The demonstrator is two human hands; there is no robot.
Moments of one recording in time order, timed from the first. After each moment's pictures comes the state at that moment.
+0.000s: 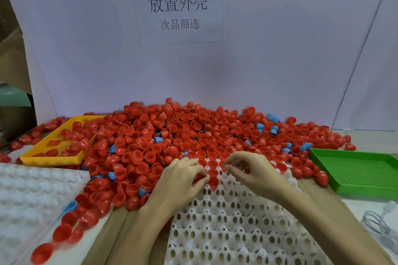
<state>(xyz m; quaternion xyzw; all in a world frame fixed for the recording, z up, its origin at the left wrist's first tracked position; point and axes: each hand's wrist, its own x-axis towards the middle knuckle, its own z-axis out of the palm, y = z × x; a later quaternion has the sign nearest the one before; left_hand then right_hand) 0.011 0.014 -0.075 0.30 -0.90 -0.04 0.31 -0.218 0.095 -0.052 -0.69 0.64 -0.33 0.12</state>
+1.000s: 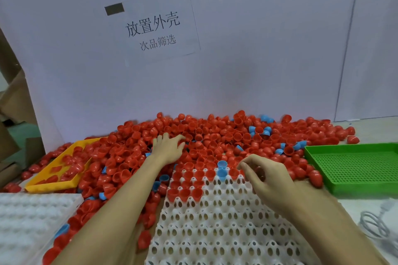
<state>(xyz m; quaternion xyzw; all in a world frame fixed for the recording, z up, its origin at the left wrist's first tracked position) -0.057 -0.120 -0.040 0.53 -0.85 0.00 0.08 -0.266 0.136 -0.063 -0.62 0.61 -0.49 0.05</state>
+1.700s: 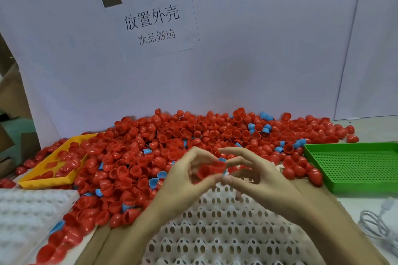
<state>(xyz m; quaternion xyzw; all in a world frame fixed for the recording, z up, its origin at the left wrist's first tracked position) -0.042 0.056 -0.030 0.22 -0.81 -0.42 0.36 -0.251 0.150 -0.041 -0.62 0.49 -0.51 0.33</state>
